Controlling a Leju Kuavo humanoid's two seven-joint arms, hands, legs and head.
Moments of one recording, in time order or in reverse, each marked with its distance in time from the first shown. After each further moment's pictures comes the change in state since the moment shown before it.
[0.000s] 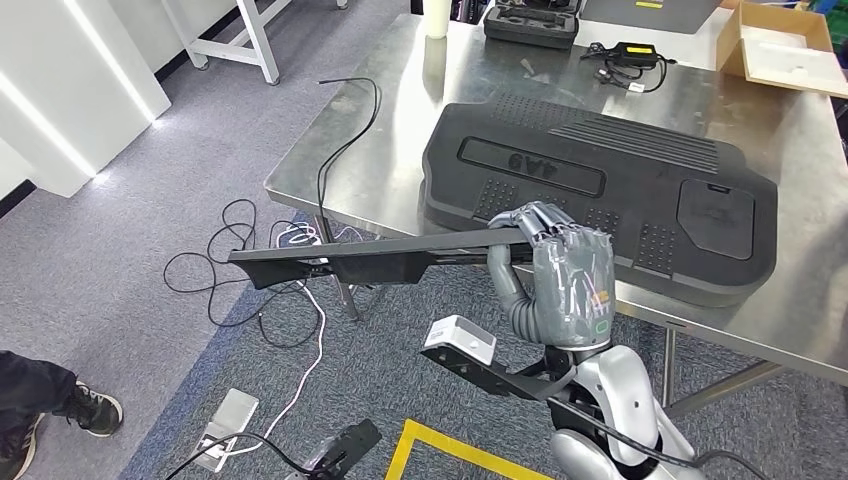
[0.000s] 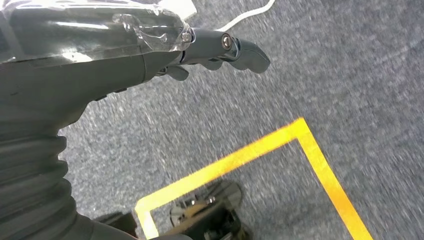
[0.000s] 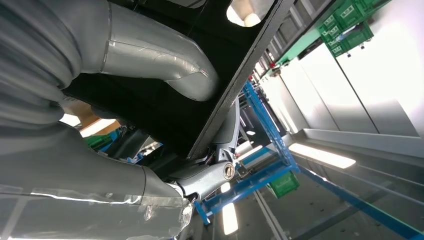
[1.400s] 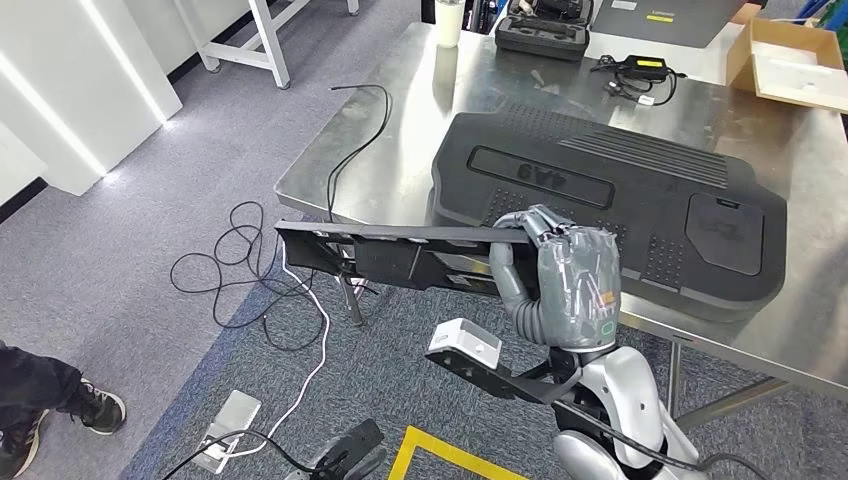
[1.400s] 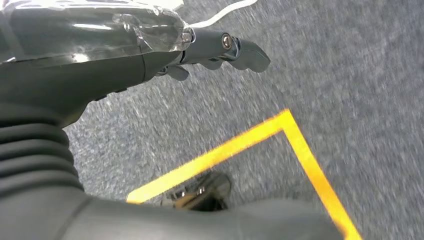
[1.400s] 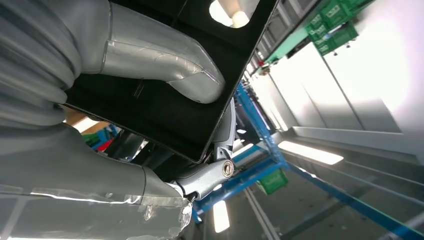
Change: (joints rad) left arm 0.001 0.003 0.000 0.001 0.014 -0.064 -0.035; right arm -0.005 0.000 0.001 0.000 -0.013 -0.002 -0.013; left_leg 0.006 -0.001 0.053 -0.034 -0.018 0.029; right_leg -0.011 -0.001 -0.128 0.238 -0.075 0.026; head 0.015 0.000
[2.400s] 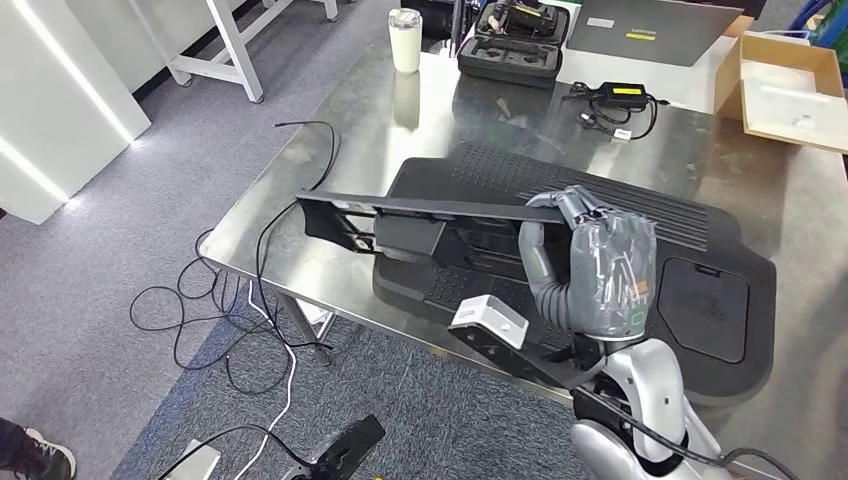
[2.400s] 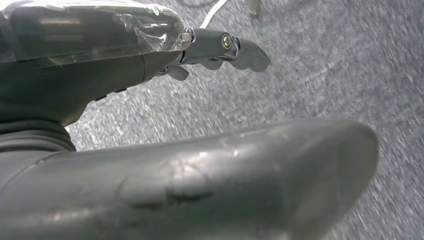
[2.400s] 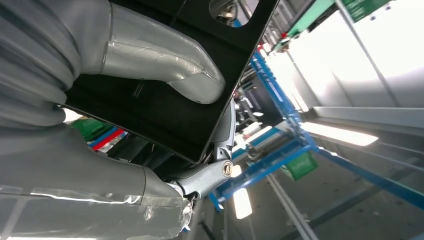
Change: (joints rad) left arm -0.013 0.004 -0.004 0.007 -0.017 0.020 0.014; right arm -0.030 -0.016 -0.035 -0.014 0.032 -0.029 0.049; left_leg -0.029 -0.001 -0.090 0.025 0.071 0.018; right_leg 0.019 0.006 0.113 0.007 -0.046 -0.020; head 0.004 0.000
